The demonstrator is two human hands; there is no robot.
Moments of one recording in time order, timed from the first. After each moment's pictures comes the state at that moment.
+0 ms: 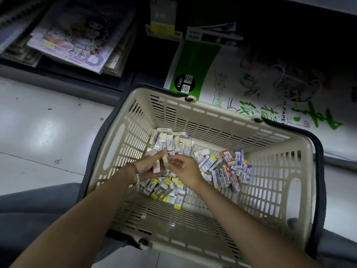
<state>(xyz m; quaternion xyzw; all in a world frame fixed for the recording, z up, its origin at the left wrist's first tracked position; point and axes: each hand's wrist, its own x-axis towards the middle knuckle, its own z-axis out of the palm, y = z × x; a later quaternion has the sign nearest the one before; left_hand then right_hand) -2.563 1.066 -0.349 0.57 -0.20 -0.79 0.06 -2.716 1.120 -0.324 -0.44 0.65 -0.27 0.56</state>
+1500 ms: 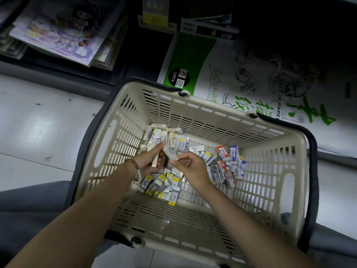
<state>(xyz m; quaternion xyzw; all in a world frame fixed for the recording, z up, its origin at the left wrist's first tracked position) -2.585 1.067 -0.336 0.57 -0.16 -0.80 0.10 -2.740 1.139 -0.327 -0.35 0.68 -0.35 0.53</state>
